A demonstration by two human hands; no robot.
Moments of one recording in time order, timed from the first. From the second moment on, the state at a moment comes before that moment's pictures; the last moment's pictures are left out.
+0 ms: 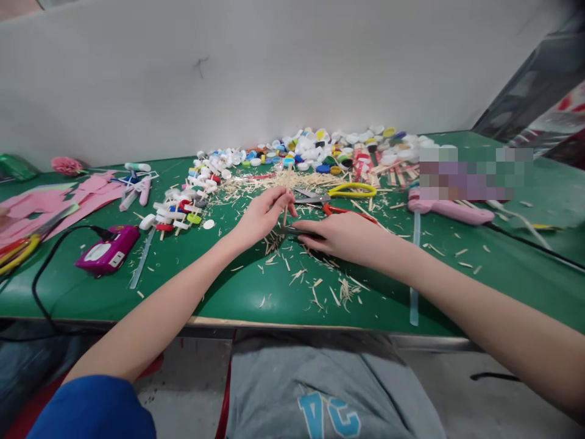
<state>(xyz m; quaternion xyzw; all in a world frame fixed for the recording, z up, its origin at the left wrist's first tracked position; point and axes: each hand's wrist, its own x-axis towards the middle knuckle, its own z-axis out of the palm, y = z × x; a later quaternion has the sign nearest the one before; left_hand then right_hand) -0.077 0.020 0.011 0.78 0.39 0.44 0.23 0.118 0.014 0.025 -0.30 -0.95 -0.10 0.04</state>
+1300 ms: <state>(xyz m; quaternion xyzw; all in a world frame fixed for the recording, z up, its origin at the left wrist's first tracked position) -0.083 0.028 0.007 0.77 0.37 0.43 0.29 0.118 0.015 0.019 -0.32 -0.94 -0.13 0.05</state>
